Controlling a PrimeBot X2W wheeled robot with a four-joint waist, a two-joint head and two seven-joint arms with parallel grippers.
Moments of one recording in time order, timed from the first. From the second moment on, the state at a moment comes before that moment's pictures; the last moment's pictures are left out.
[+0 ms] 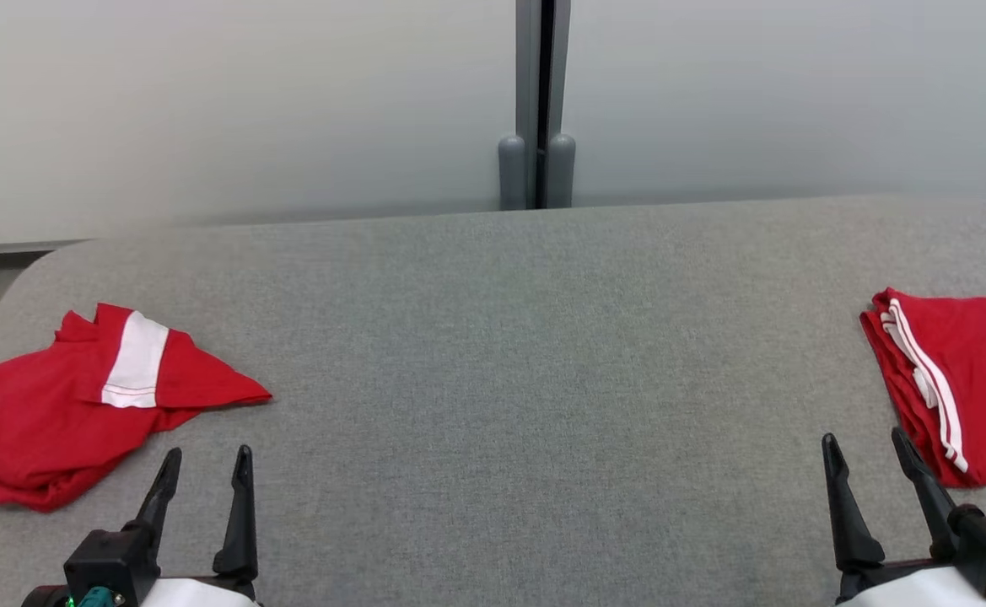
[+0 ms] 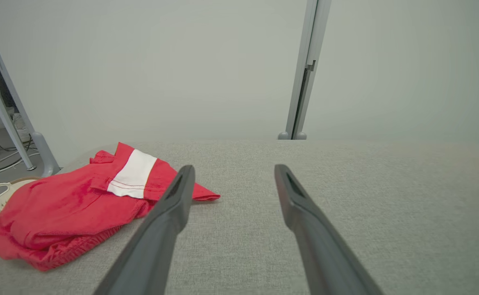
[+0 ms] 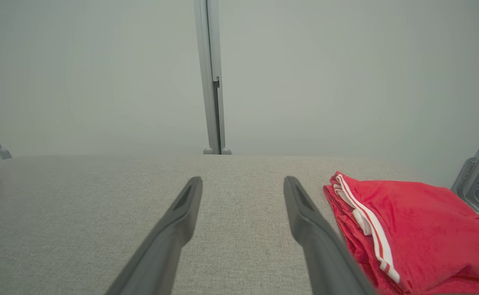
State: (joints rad) left arm 0.08 0.26 -0.19 0.07 -0.39 0.14 -0.20; right arm 0.09 -0.10 0.01 0.07 0.13 0.13 -0.14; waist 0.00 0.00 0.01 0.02
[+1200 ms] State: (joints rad) left arm 0.17 0.27 -0.24 -0.01 -0.38 0.20 -0.11; right arm 0.18 -0.10 -0.02 0.00 0.16 0.13 -0.07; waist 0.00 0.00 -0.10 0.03
